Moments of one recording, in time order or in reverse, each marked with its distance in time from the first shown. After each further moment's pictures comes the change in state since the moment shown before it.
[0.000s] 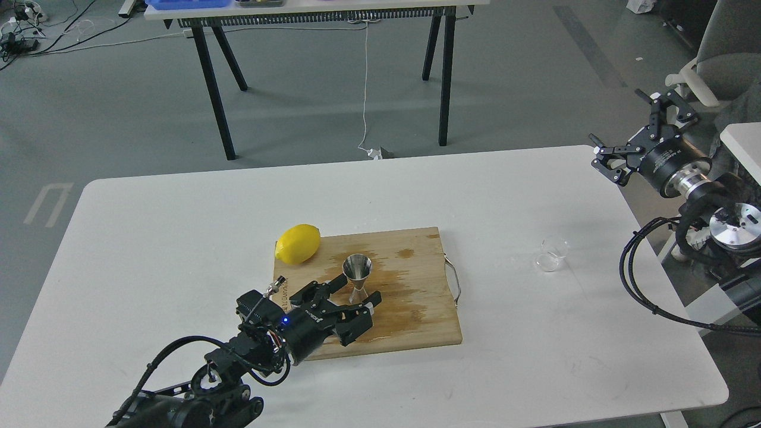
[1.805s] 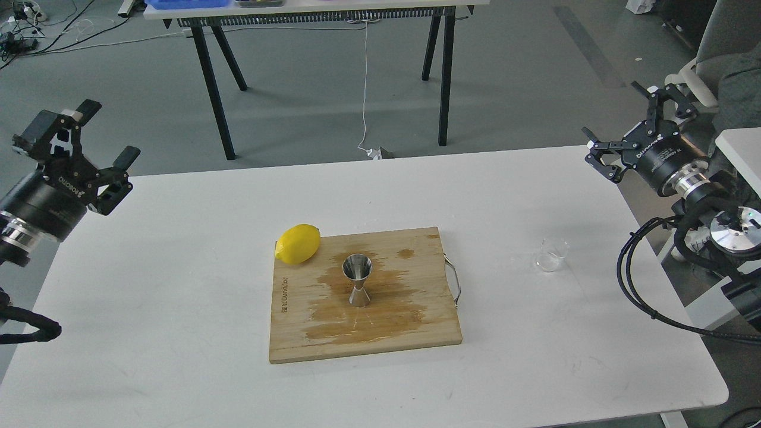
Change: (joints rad) left arm 0.015 0.595 -0.627 -0.351 -1.213 -0.977 0.000; right arm -0.078 -0.026 0.059 0.147 0.010 0.000 0.008
